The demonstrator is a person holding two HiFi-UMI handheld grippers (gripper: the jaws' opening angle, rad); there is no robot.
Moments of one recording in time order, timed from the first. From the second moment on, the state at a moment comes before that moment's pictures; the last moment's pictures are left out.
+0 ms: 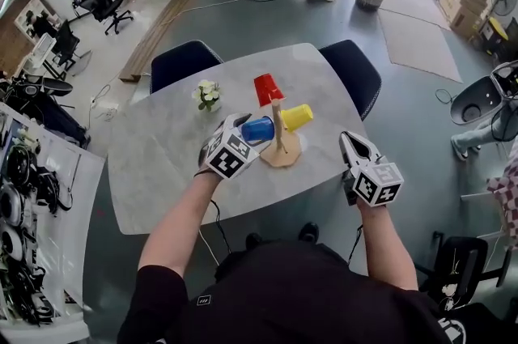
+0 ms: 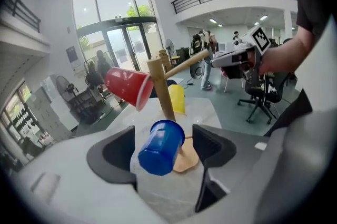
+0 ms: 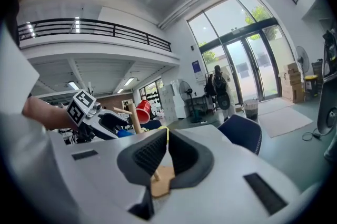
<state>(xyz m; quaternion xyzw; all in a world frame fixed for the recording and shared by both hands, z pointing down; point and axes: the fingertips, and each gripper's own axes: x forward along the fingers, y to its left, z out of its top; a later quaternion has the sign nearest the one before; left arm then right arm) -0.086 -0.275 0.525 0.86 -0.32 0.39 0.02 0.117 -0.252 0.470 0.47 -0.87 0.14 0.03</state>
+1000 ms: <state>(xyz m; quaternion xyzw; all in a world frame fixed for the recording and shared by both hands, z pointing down) -0.235 -0.201 0.430 0.90 -0.42 0.11 0.08 -0.015 -0.199 0.386 0.46 -0.88 0.01 0.07</state>
